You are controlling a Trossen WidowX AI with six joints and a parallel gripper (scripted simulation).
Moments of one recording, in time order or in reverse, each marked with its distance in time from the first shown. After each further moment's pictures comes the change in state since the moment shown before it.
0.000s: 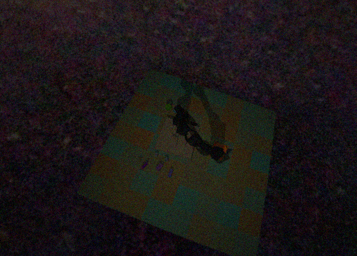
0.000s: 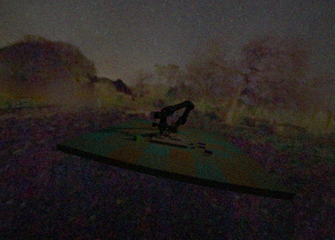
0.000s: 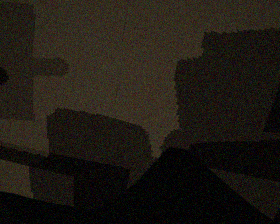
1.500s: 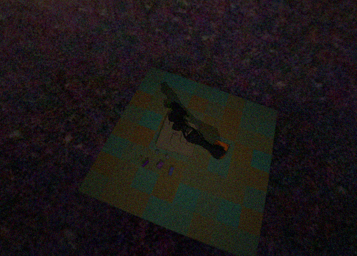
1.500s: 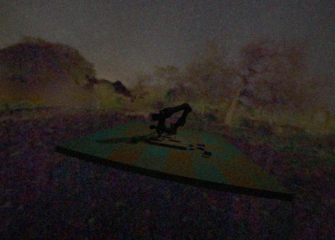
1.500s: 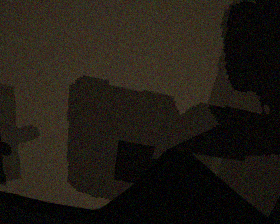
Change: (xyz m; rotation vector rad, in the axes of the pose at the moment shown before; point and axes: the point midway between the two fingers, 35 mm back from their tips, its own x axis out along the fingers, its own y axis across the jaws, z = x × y) arm -0.001 -0.002 0.044 -0.003 -0.003 -0.002
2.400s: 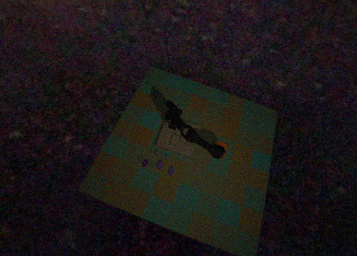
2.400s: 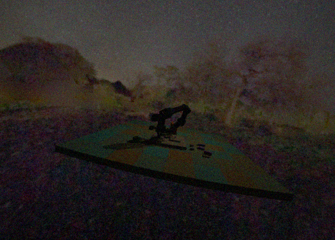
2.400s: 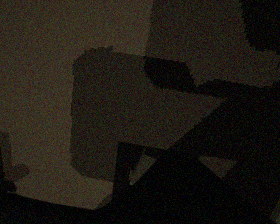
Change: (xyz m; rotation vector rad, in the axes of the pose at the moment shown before) arm 0.000 0.001 0.027 -0.001 -0.002 -0.002
